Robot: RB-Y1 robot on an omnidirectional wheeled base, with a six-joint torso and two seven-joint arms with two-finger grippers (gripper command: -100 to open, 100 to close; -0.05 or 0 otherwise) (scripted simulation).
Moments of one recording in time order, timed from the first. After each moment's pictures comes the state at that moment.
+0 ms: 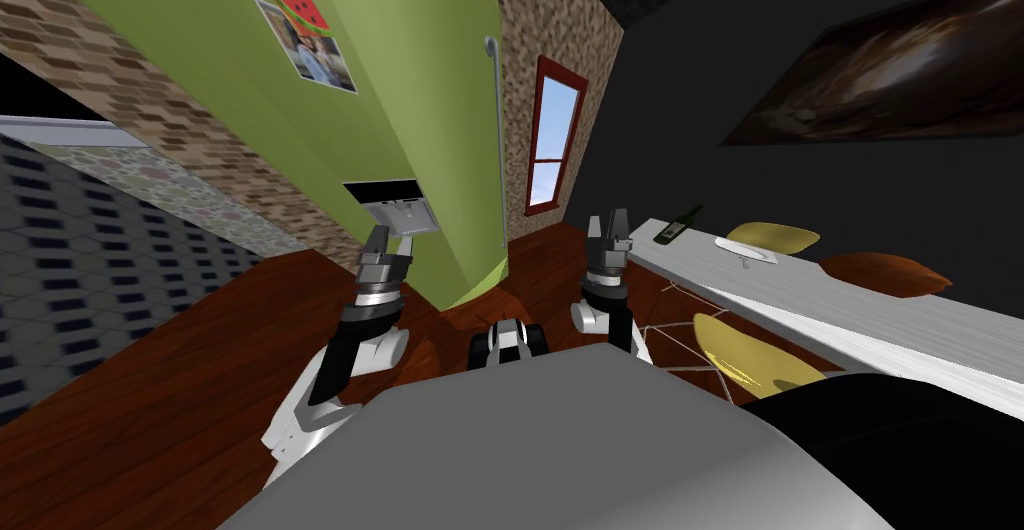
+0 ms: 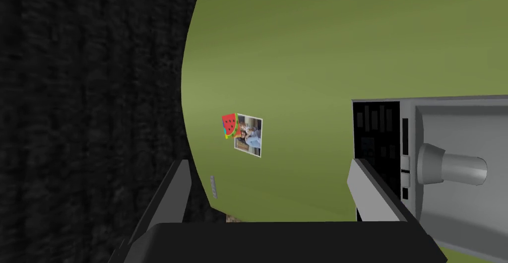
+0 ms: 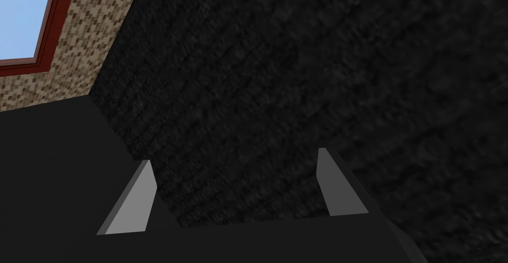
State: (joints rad) left arm 0.40 0.32 0.06 -2.25 0.06 -0.41 -0.03; right arm 0.46 0.03 0.00 -2.34 0.07 -0.63 0.17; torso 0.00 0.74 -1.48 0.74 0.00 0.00
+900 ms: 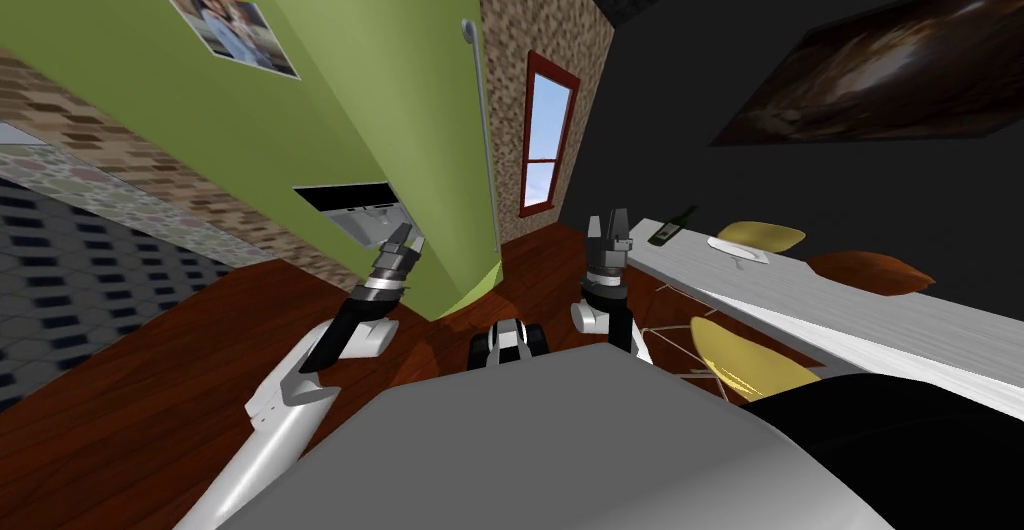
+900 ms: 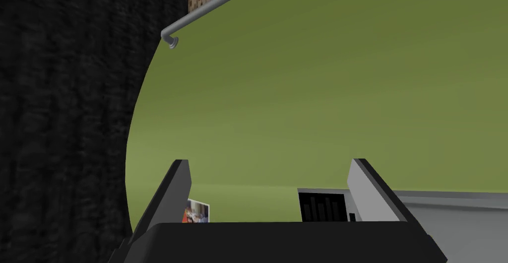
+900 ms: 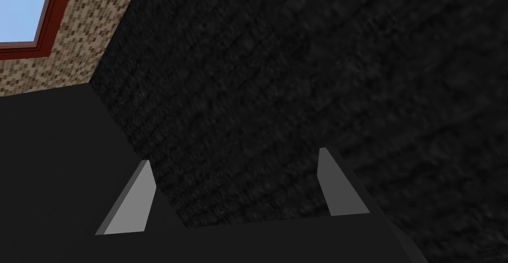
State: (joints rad) left arm 0.30 0.57 0.05 -2.16 0.13 -0.26 0.04; right arm 0.46 0.03 0.00 -2.34 0.07 -0.63 0.17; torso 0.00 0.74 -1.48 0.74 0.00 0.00
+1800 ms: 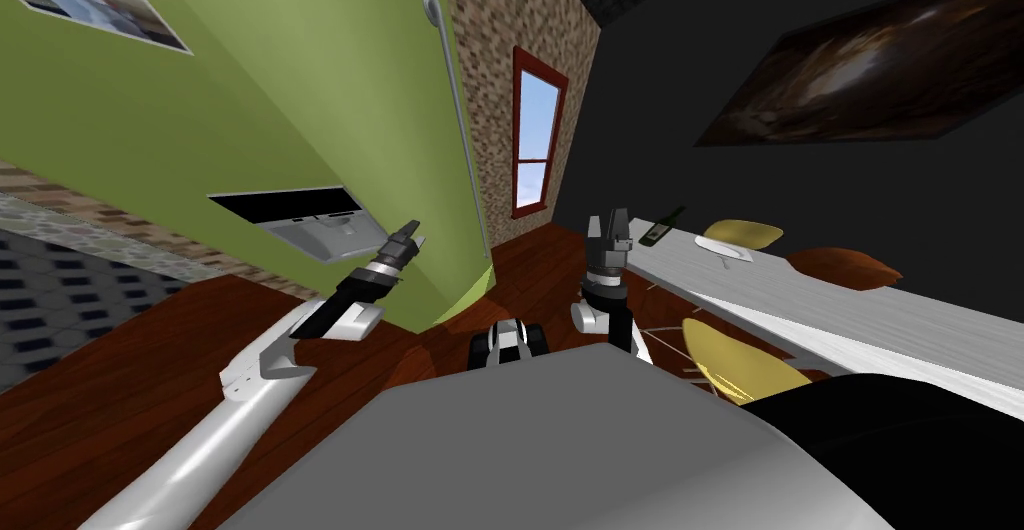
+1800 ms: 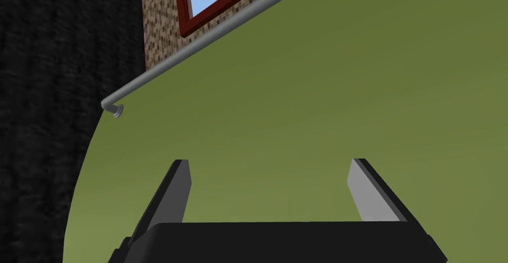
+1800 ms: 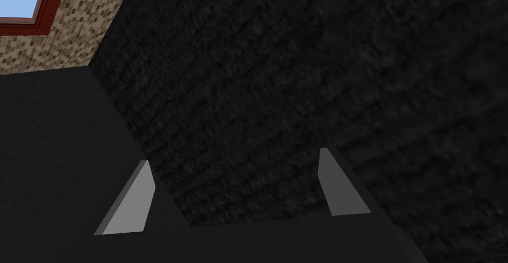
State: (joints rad) left arm 0.19 0.80 0.03 -2.08 0.19 -0.09 0.10; right arm 0.46 0.03 0.00 -2.34 0.07 -0.63 0.17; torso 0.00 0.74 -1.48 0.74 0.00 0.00
